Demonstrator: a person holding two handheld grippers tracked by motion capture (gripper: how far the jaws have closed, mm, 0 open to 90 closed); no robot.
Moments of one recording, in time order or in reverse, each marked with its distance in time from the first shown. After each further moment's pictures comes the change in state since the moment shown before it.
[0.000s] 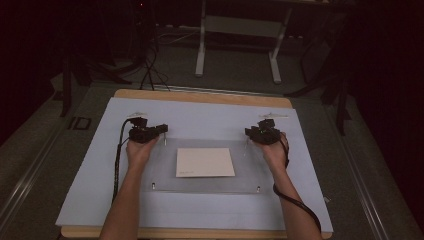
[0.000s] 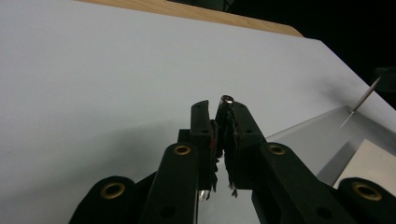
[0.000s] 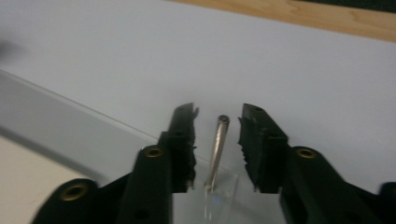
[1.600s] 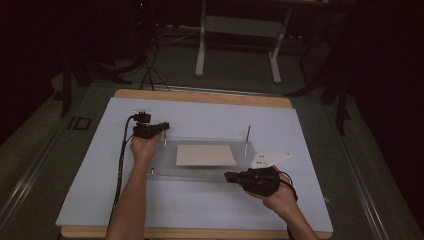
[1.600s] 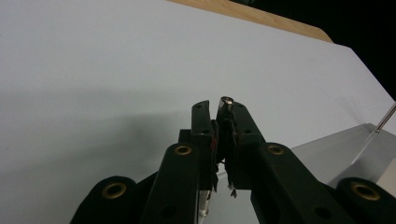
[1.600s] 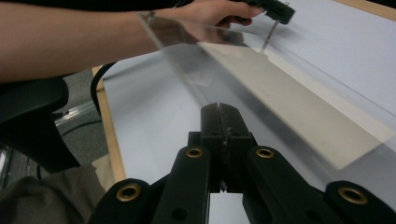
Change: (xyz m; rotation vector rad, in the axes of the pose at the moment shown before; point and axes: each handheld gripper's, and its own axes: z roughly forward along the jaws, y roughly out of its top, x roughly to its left) left arm -0.005 0.013 0.013 0.058 0.089 -0.093; right arm 0.123 -0.050 -0.131 -0.033 0.562 -0.332
